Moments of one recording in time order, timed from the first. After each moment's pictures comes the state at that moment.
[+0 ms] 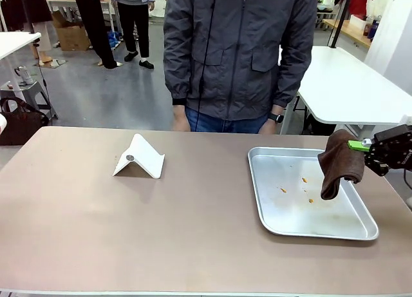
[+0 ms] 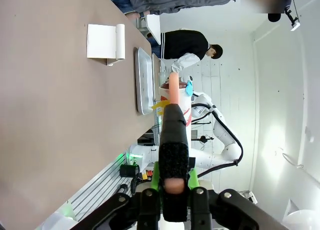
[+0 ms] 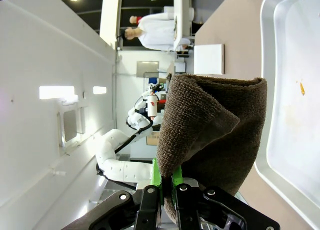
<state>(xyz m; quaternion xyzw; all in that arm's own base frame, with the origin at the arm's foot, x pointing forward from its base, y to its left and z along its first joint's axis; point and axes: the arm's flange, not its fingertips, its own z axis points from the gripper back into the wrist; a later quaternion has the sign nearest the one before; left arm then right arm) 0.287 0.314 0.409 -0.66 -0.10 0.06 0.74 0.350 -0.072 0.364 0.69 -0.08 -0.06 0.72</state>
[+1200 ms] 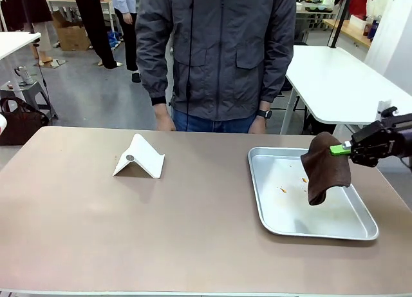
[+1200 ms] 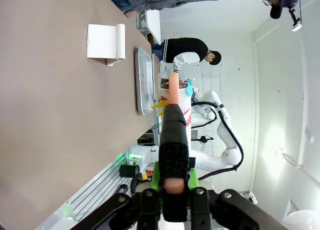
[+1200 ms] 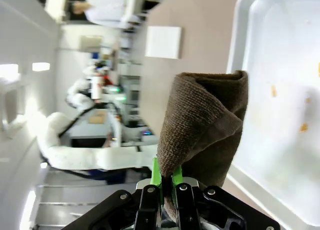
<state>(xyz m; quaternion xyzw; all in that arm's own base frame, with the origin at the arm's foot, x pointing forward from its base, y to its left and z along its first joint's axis) 0.287 0.314 0.409 -0.66 -0.10 0.06 0.74 0.383 -0.038 0.396 0.55 -0.06 0.02 0.83</state>
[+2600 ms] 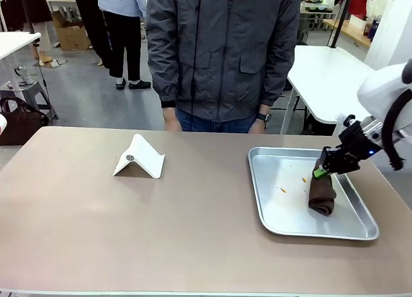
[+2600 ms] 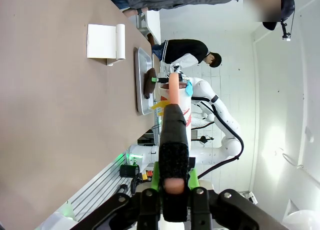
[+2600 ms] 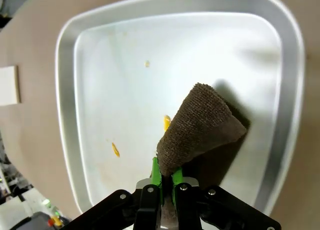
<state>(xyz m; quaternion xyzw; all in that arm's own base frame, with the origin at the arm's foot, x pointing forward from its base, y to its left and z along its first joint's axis) 0.287 0.314 0.409 -0.66 -0.10 0.06 0.74 0.470 -0.006 0.325 0.24 -0.06 -0.01 0.97</state>
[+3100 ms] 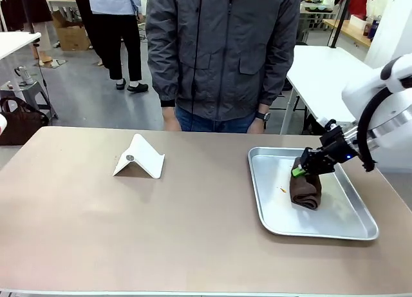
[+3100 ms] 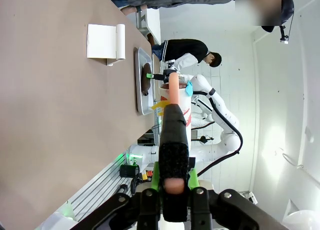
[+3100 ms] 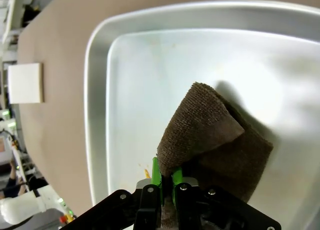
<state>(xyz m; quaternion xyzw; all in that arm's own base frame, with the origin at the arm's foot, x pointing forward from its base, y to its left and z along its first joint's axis) 0.287 0.314 0.409 -0.66 -0.10 0.06 0.74 0.488 0.028 0.296 0.32 -0.07 0.02 0.95</state>
